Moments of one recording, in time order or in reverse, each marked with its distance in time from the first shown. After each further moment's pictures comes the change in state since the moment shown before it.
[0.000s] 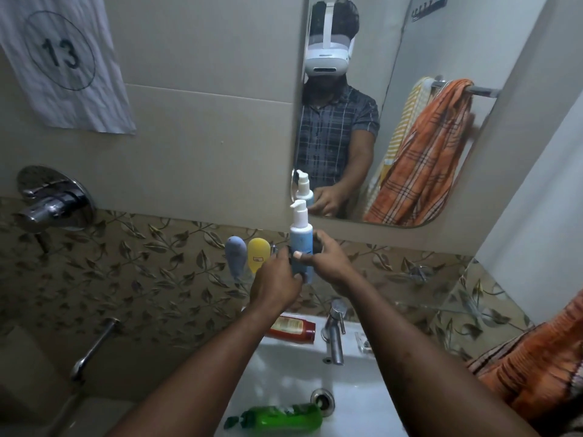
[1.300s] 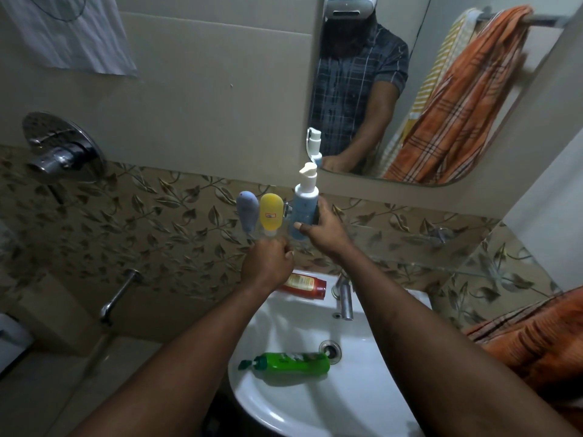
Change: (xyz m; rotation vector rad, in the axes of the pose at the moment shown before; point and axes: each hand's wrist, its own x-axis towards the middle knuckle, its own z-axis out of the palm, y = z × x) left_hand -0.034 -0.048 -0.003 0.207 -0.022 -0.036; right_hand 0.004 0.030 0.035 -0.162 -0.004 -0.047
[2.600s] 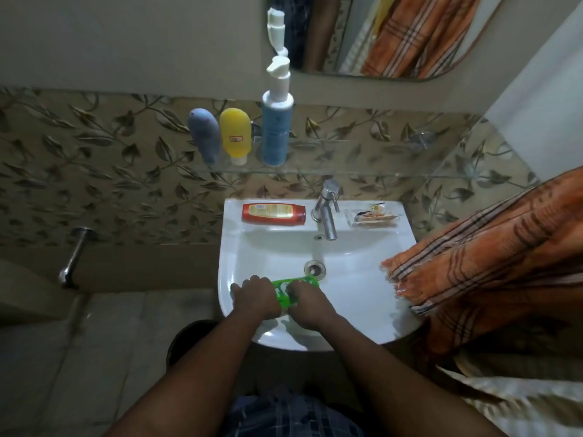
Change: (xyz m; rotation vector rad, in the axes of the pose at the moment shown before) left_hand -0.133 -0.095 0.136 0.491 -0.910 -0.065; right_hand -0.204 0.177 0.111 -0.503 -0.325 0.438
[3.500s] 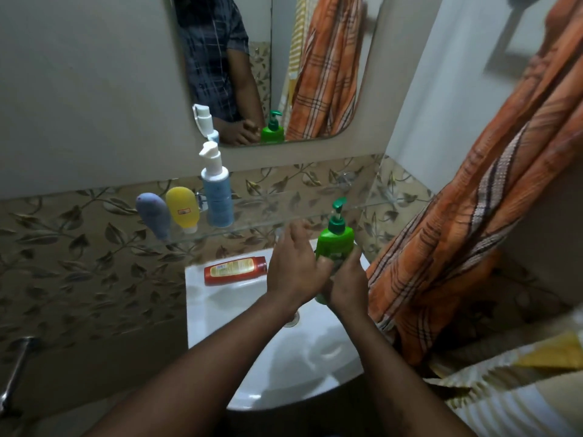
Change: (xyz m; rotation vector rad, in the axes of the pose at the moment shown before) left_hand -0.092 0.134 -0.167 -0.612 0.738 0.647; right_hand -0.059 0.006 -0.146 0.387 0.963 0.227
